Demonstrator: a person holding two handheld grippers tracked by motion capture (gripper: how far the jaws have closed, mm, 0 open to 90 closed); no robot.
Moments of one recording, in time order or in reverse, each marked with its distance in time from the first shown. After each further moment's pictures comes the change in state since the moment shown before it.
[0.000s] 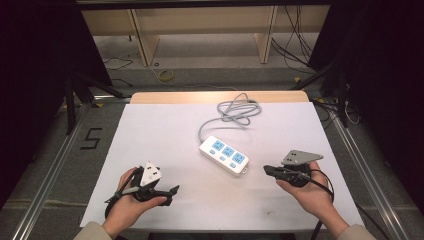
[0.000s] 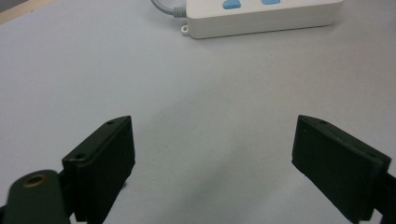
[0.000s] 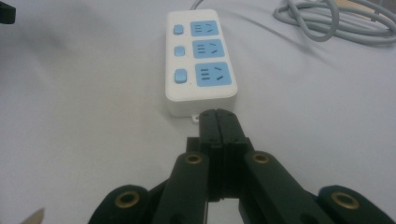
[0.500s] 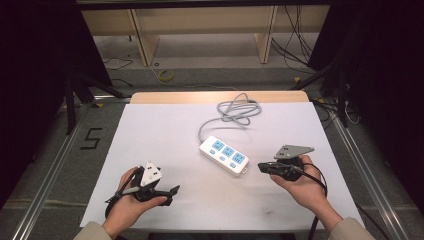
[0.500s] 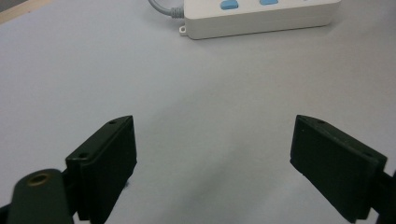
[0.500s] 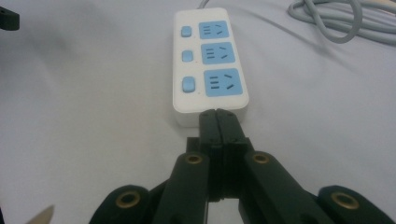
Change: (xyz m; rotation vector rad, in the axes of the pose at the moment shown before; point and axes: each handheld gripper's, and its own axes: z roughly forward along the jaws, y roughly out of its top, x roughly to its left) left arm 0.000 0.000 0.000 -0.002 -0.004 0.002; right arm 0.000 0.015 0.013 0.041 0.036 0.003
